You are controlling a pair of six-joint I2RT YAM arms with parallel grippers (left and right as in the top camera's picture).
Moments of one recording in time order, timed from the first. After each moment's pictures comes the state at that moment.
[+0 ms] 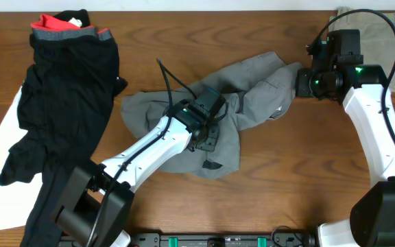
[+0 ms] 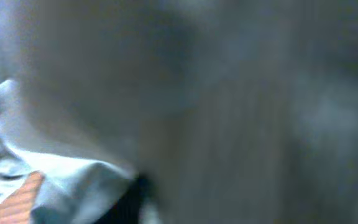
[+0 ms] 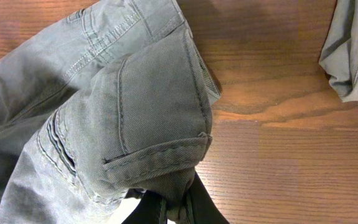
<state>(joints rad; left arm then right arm) -0.66 1.72 1.15 -0.76 0.03 -0.38 0.02 1.64 1.38 -0.84 -0.13 0.09</state>
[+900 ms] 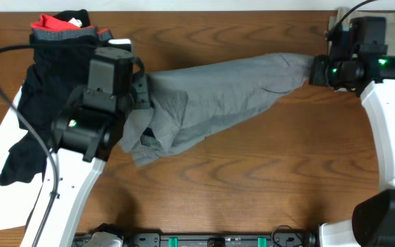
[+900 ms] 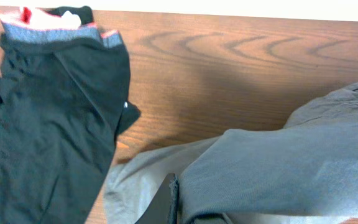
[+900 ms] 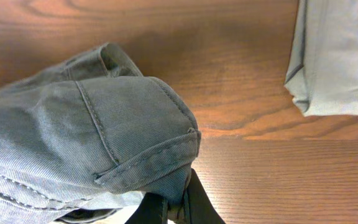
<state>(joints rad) -0.29 1.25 1.37 -0.88 -0.20 -0.25 -0.06 1.63 1.54 -0.93 -0.17 0.10</state>
